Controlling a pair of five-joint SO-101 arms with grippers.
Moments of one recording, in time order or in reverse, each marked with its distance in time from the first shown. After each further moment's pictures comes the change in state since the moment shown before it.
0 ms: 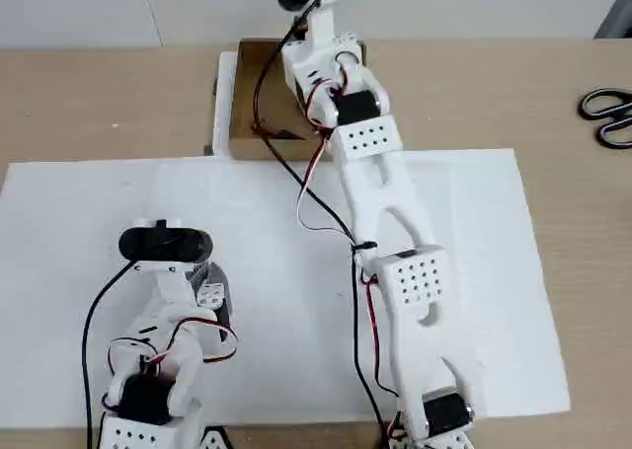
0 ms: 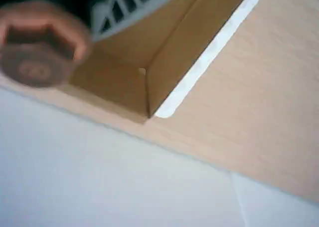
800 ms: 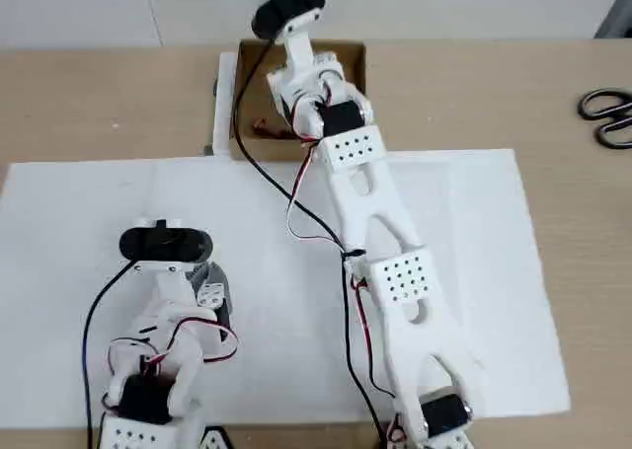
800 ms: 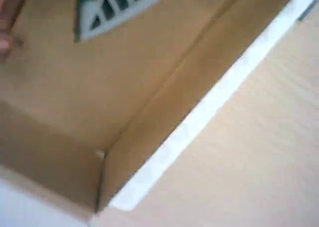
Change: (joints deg) left arm 0.0 0.0 0.0 0.0 0.0; right arm -2.3 6.6 -8.6 10.3 6.2
